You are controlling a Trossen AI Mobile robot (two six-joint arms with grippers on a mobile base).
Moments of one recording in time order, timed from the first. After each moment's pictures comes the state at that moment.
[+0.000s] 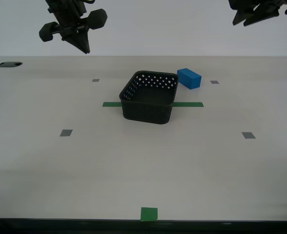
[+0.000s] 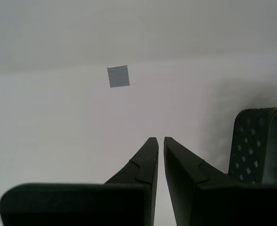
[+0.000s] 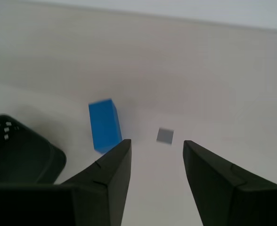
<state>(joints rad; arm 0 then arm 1) 0.12 1.67 1.23 -0.37 -0.18 -0.05 -0.19 2.10 1.69 -0.77 0.19 -0.14</state>
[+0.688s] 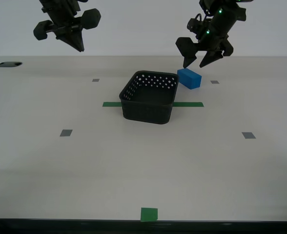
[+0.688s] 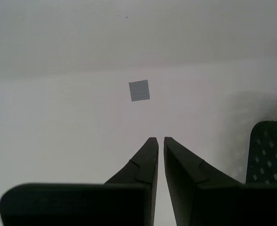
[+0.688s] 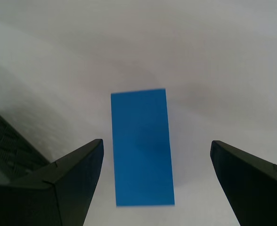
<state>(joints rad) 0.28 2.26 1.69 -0.47 -0.18 -0.08 -0.16 2.10 1.69 -0.74 0.19 -0.11</state>
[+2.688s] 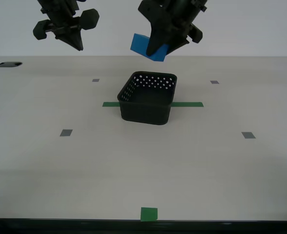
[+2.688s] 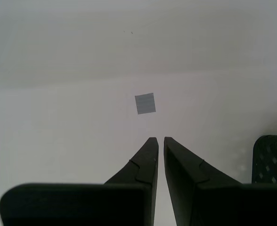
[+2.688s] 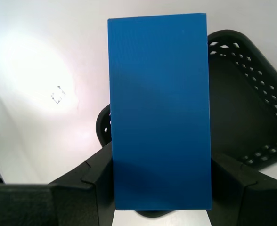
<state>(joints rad) 0.57 1.98 1.56 -0.72 -0.44 -0.09 -0.14 2.11 1.68 -0.68 0.19 -0.08</state>
